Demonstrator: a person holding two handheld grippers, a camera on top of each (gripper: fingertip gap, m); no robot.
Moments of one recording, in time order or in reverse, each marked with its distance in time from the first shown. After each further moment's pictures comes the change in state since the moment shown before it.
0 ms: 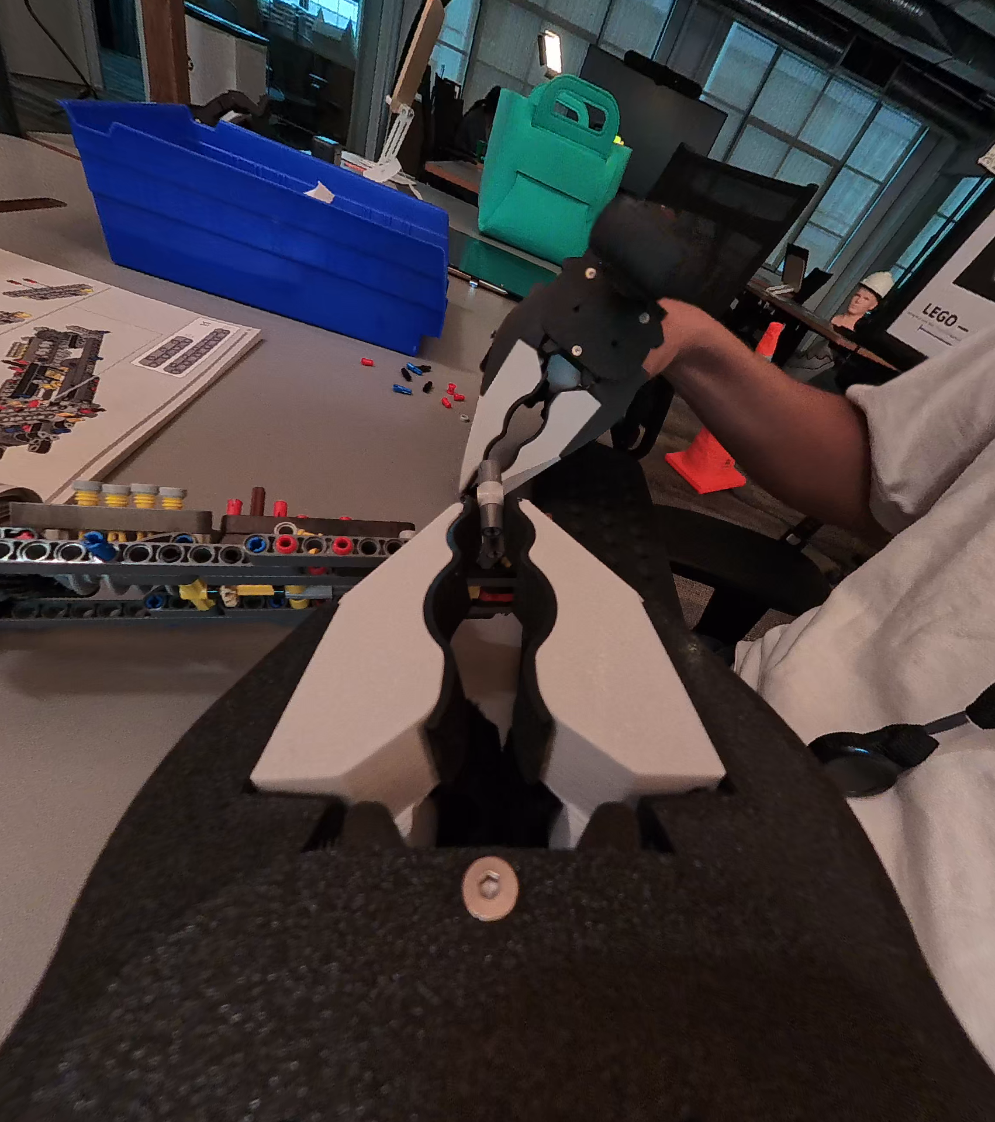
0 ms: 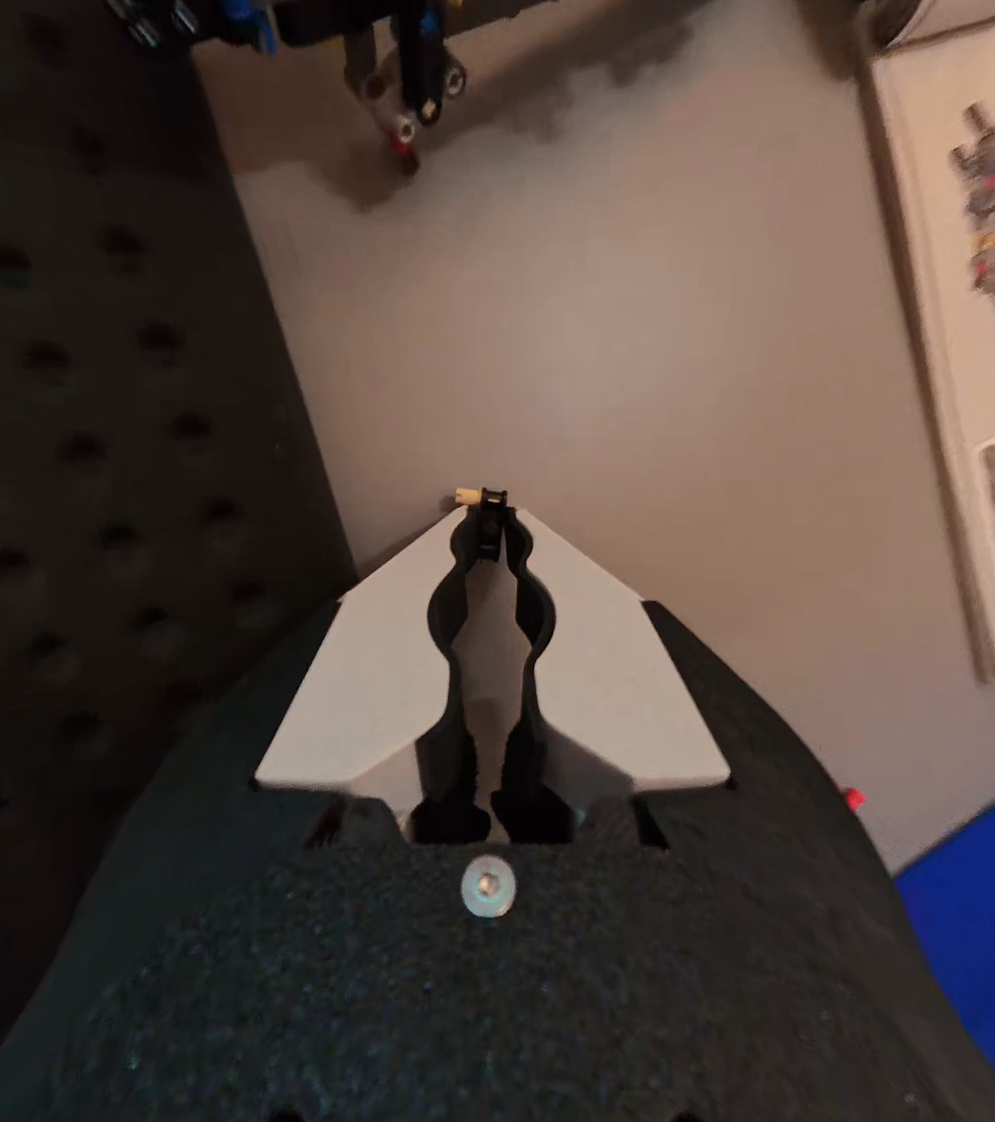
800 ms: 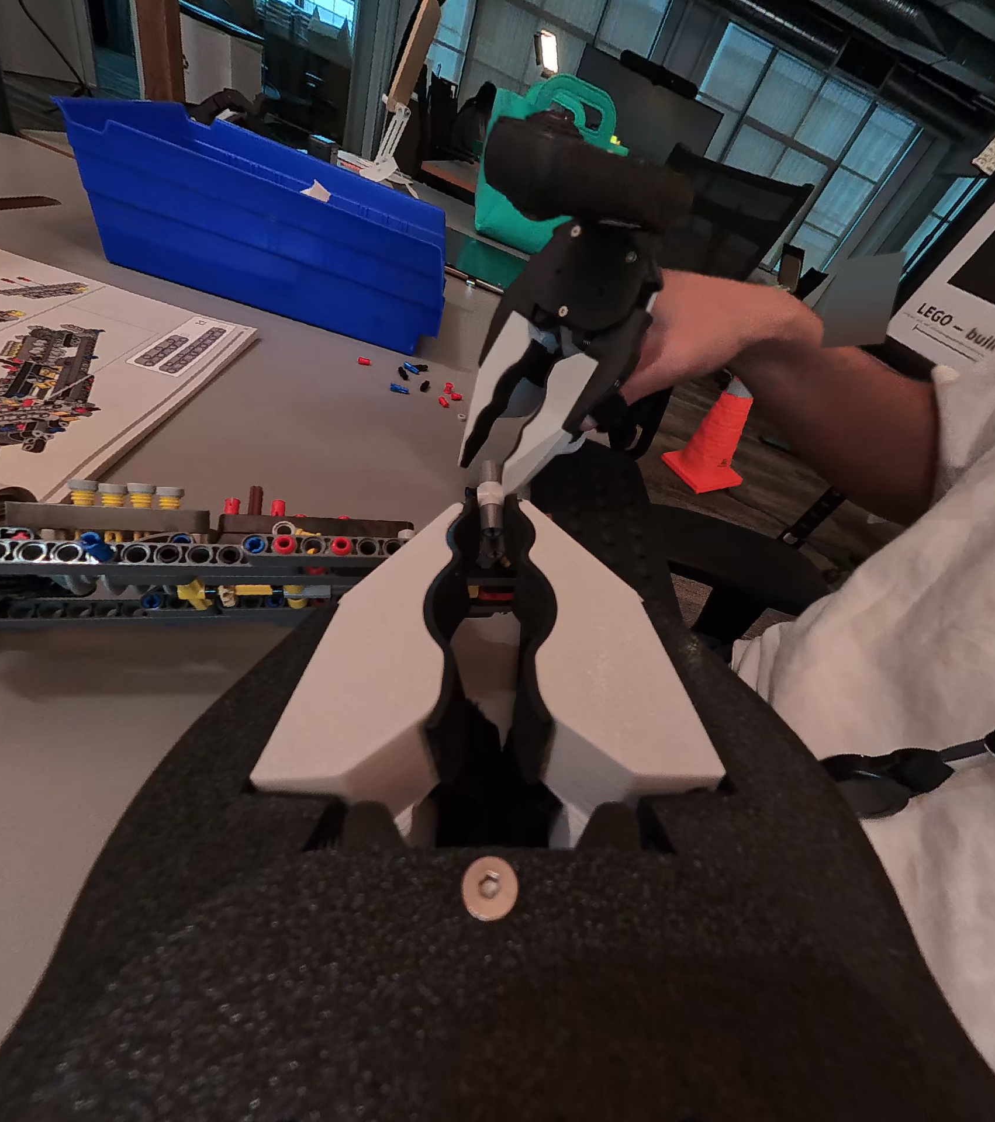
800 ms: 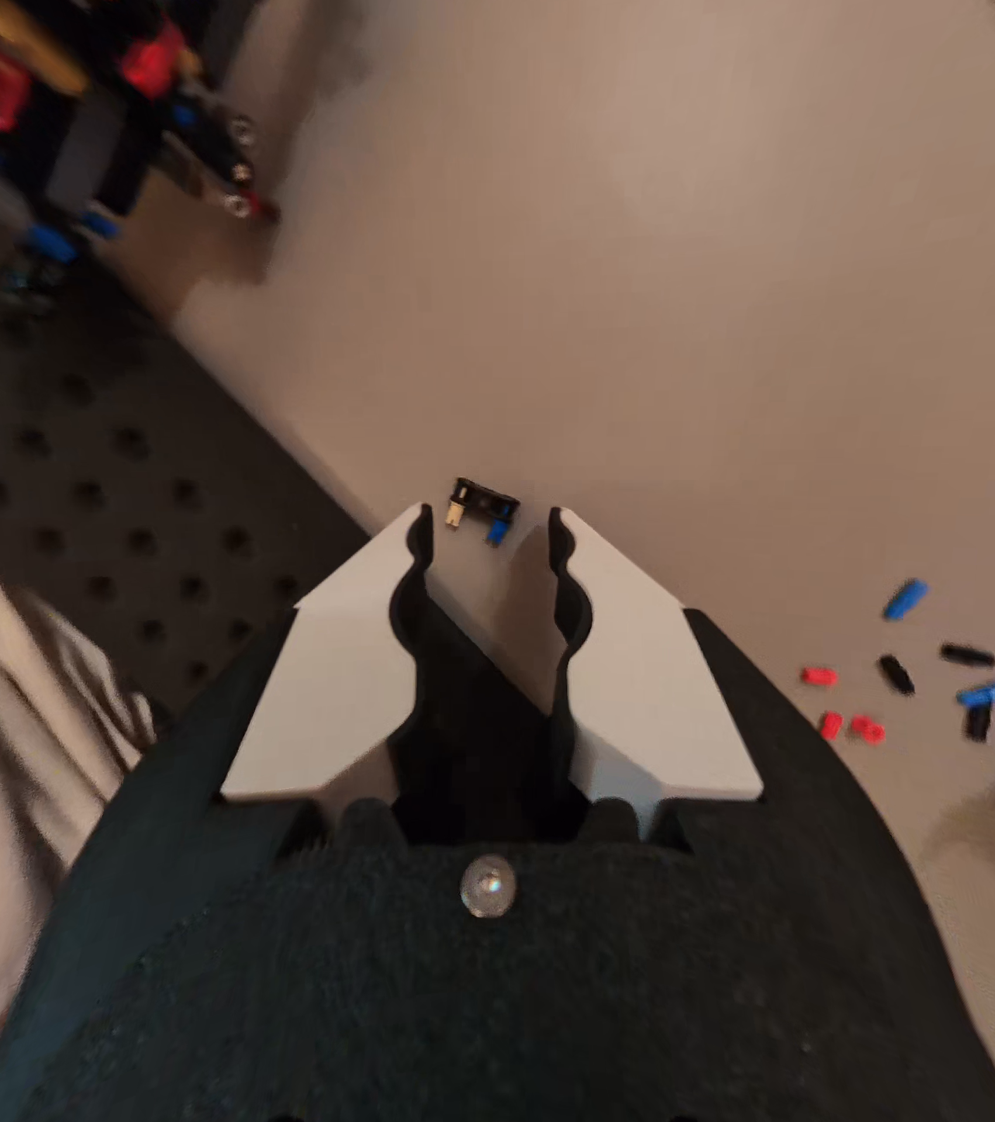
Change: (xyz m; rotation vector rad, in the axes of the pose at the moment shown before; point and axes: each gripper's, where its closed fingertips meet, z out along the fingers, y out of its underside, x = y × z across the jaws) left arm 0.001 0.000 0.000 -0.001 0.006 -0.001; right arm -0.002 0.005 -0.014 -0.193 -0.045 0.543
